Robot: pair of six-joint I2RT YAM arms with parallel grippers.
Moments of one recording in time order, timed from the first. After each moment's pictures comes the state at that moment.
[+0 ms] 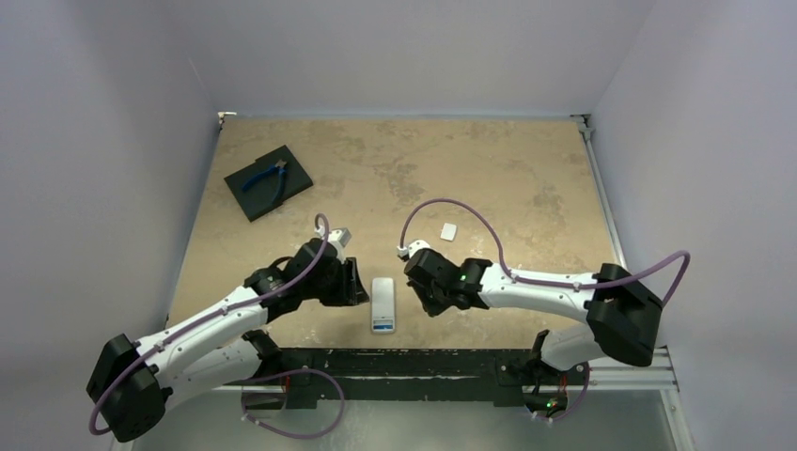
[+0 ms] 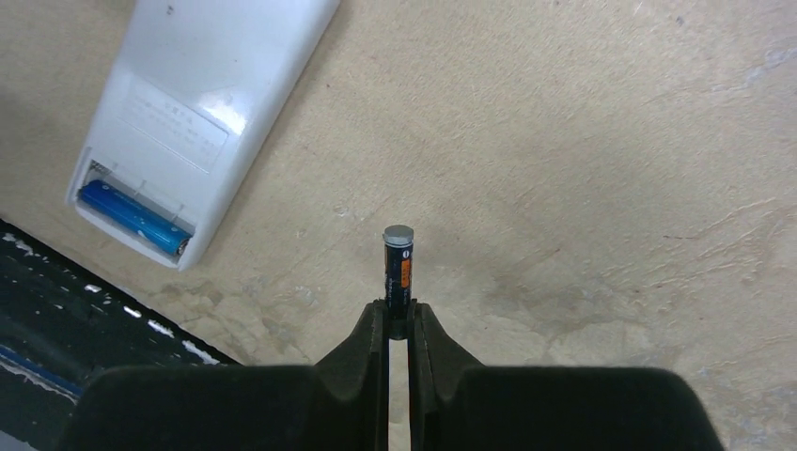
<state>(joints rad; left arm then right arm) -0.75 0.92 0.53 -0.45 0.10 -0.75 1.09 1.42 0.80 -0.50 0.16 0.46</state>
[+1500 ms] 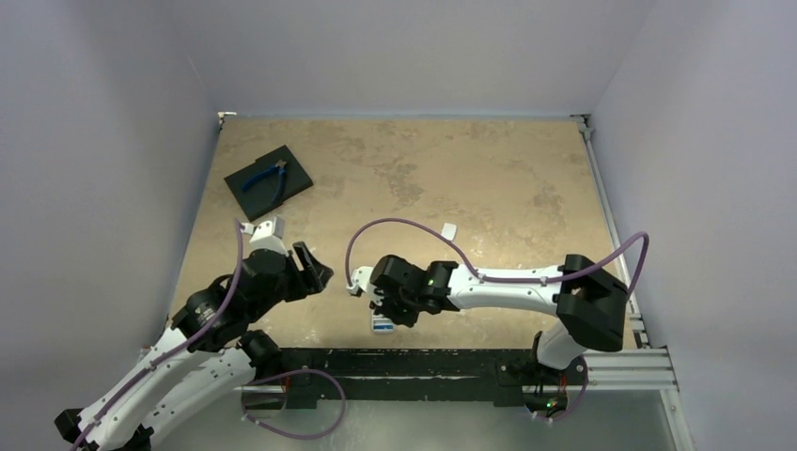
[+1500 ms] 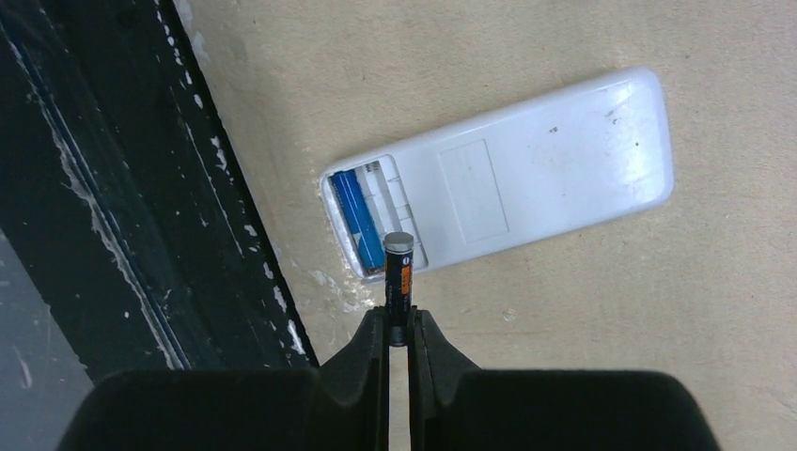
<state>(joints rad) -0.75 0.51 0.71 -0.84 -0.28 -0.88 1.22 1.57 1.00 -0.49 -0.05 -0.01</state>
